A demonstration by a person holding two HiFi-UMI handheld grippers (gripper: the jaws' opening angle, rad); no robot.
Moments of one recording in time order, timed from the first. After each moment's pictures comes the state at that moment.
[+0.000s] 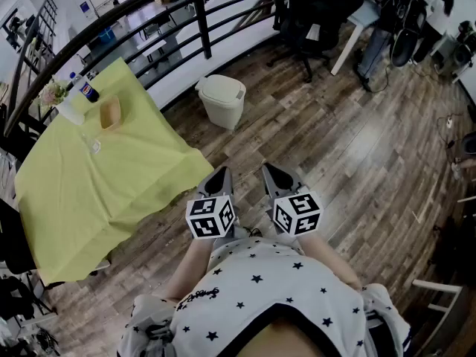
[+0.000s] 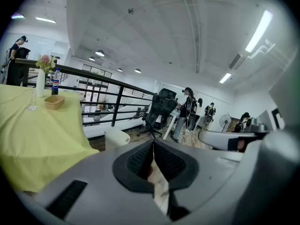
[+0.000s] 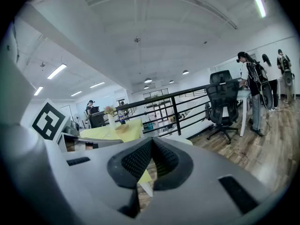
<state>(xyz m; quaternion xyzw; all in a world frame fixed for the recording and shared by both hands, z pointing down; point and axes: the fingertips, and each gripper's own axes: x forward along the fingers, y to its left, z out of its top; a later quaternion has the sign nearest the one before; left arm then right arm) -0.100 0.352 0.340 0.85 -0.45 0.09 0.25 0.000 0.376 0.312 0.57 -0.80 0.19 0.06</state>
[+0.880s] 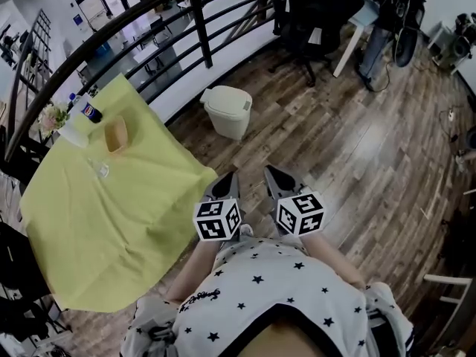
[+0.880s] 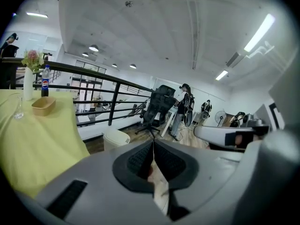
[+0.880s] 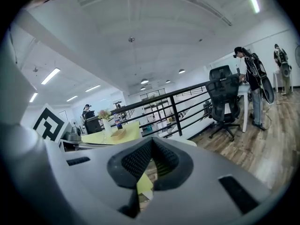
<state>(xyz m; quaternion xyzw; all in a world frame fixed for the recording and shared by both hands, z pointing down) -0.122 0.285 0.349 0.86 -0.42 0.11 0.26 -0.035 0.305 0.316 0.58 -0.79 0.21 0.05</state>
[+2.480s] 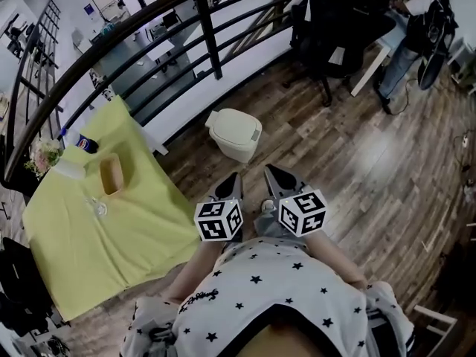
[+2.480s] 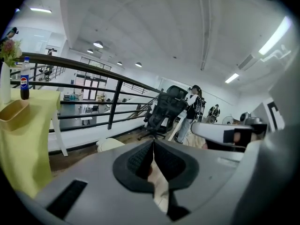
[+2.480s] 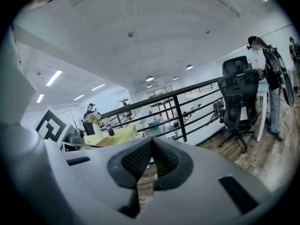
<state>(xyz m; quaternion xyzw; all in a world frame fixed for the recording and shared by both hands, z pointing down) -0.061 0.077 0.348 0.85 -0.44 0.11 0.28 0.018 0.084 0.309 0.53 -0.82 0.21 0.06</state>
